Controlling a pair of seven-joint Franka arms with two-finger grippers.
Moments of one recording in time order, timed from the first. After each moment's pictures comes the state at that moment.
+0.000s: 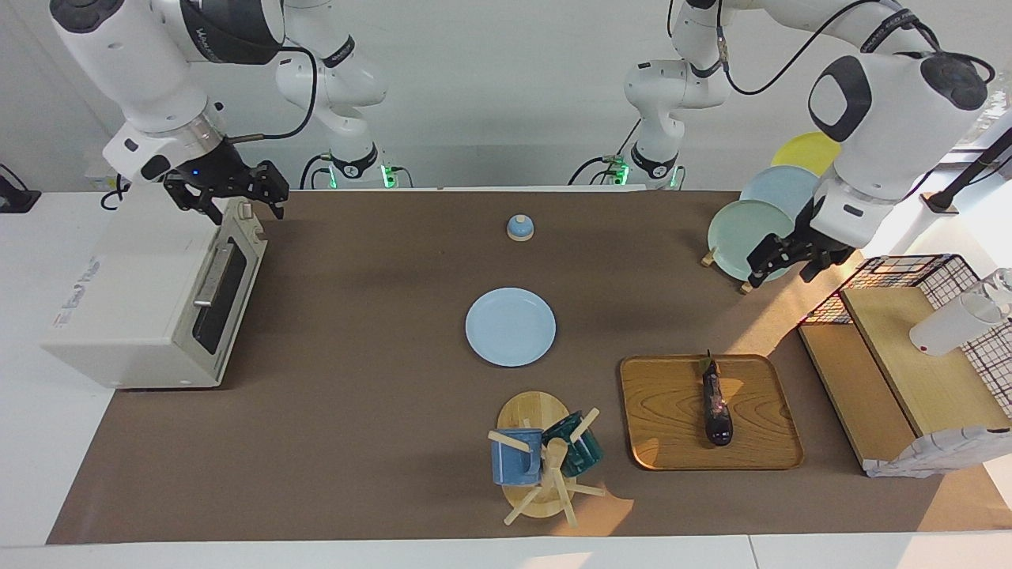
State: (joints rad) left arm -0.08 0.08 0.03 -1.57 -0.08 1.65 -0.11; right arm -0.04 -0.02 0.01 -1.63 0.01 1.51 -0.11
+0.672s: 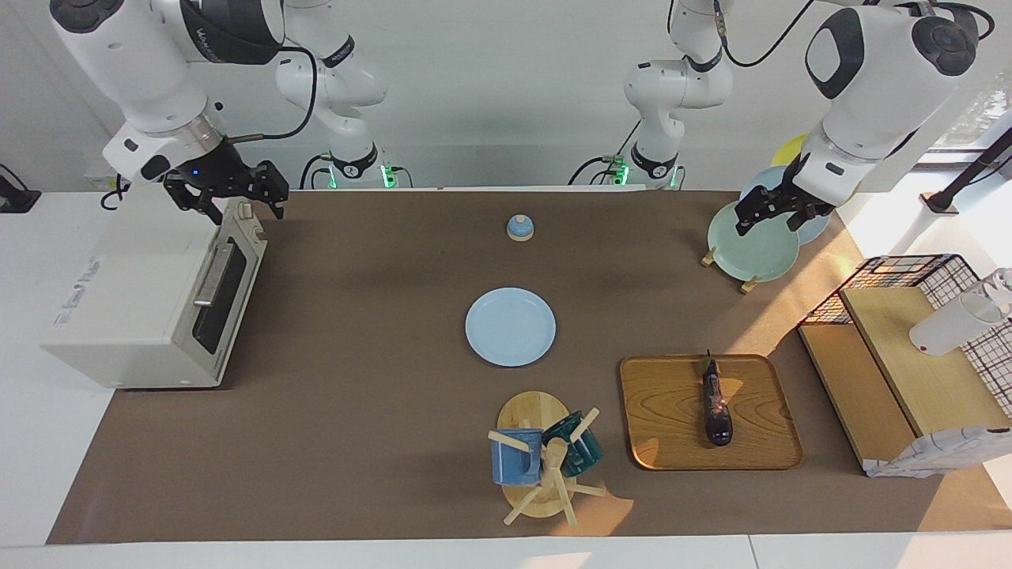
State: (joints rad) left arm -0.09 0.00 0.02 -1.67 -0.05 1.55 -0.11; right arm -0.04 -0.02 0.01 -1.63 0.01 1.51 -0.11
